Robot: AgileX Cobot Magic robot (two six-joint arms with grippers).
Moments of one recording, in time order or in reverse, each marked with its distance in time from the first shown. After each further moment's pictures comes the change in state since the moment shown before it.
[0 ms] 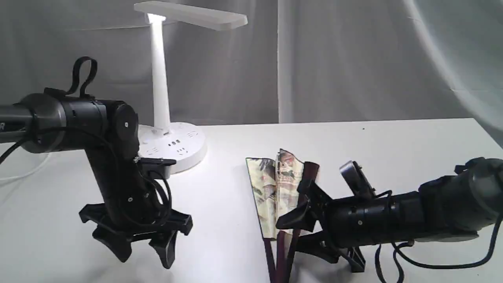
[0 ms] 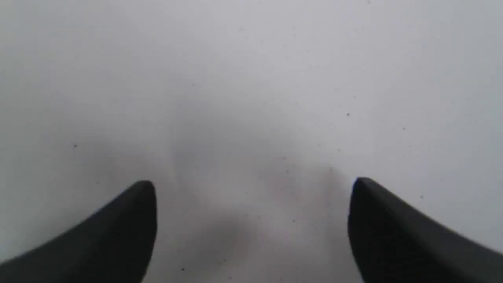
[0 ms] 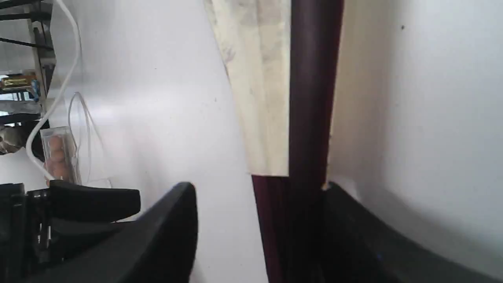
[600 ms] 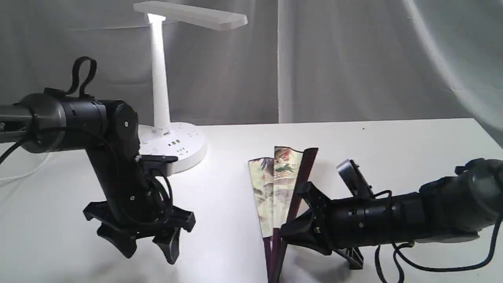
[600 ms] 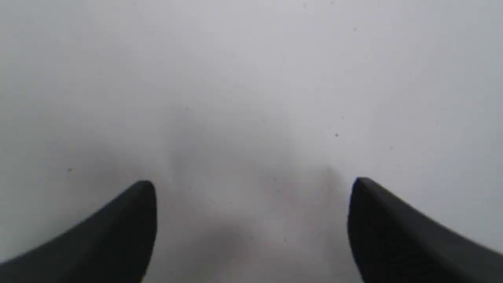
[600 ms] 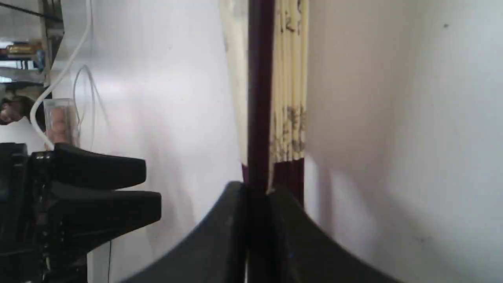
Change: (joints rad) left arm 0.000 0.000 0.000 -0.035 -0.042 0.035; right arm 0.000 0.006 -0.002 -0.004 0.053 -0.098
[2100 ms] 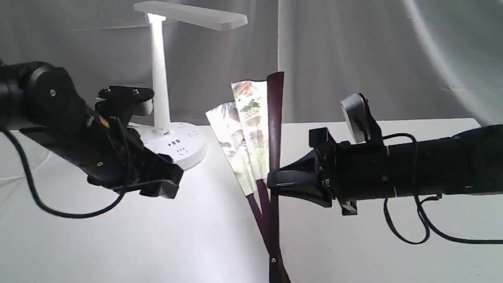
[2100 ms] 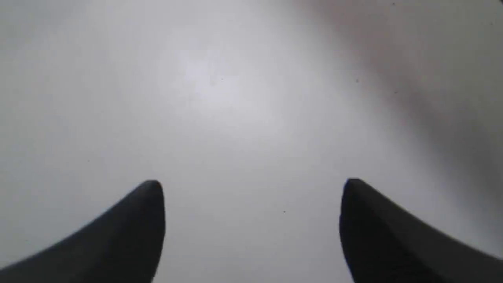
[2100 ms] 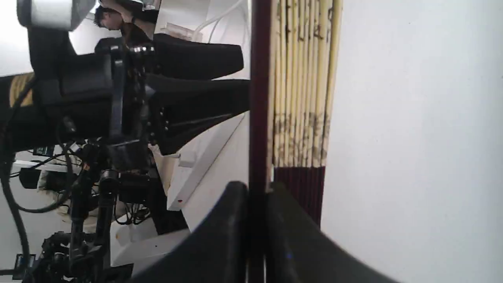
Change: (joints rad) left arm 0.000 -0.378 0.258 -0.056 -0.400 0.161; right arm -0.019 -0.281 0.000 -0.140 0.230 0.016
